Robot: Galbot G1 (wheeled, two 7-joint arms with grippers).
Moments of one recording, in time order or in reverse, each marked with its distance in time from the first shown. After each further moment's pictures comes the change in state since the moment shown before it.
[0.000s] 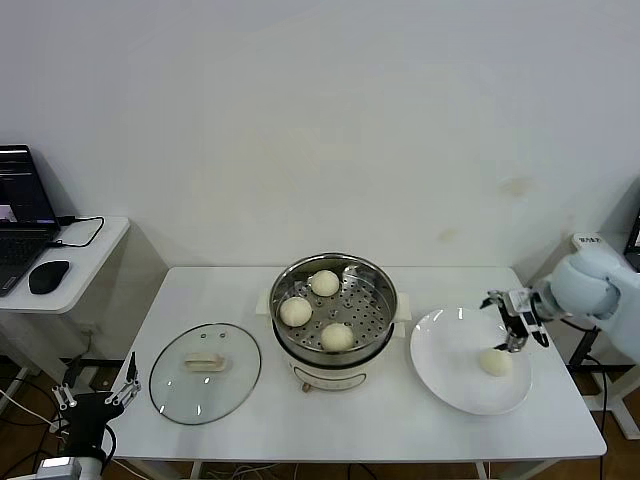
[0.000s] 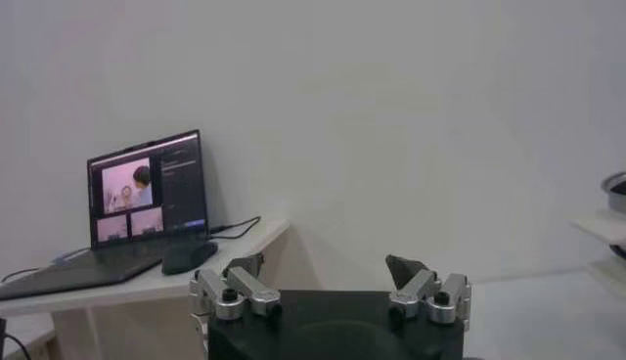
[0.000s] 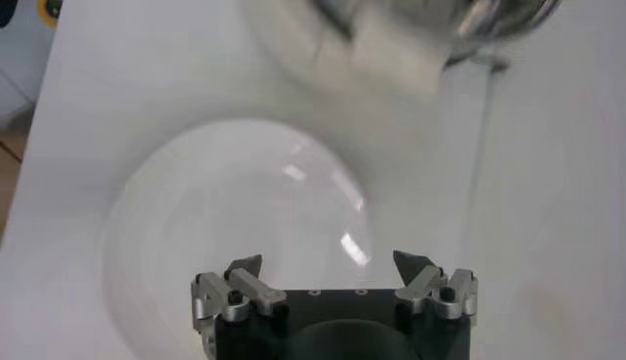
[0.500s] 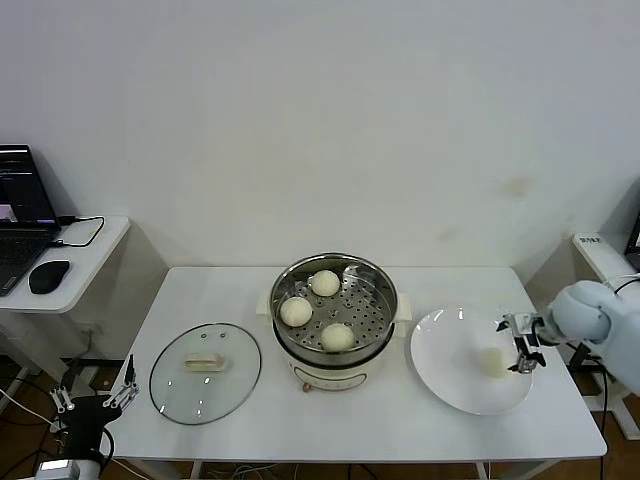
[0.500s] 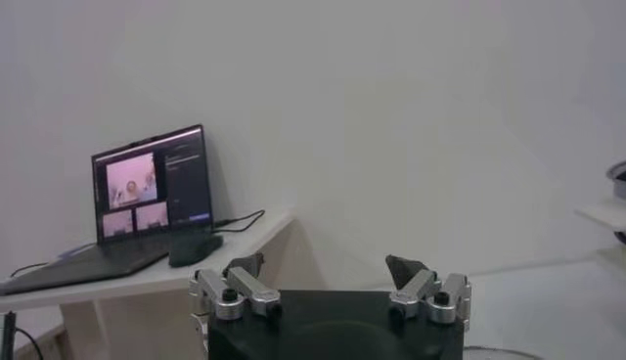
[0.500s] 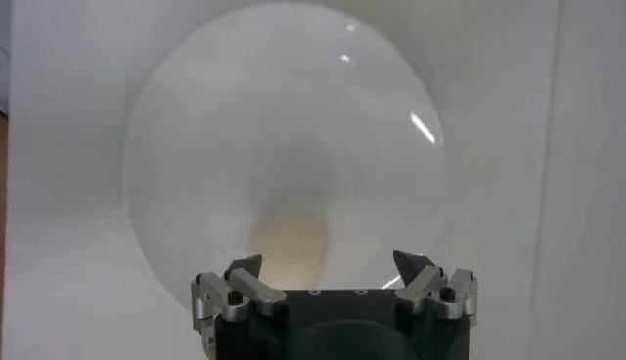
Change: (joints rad) left arm 0.008 -0.008 -0.008 0.001 0.003 0.001 0.000; right arm -0.234 0.072 0.176 -0.148 -0.101 0.003 0.019
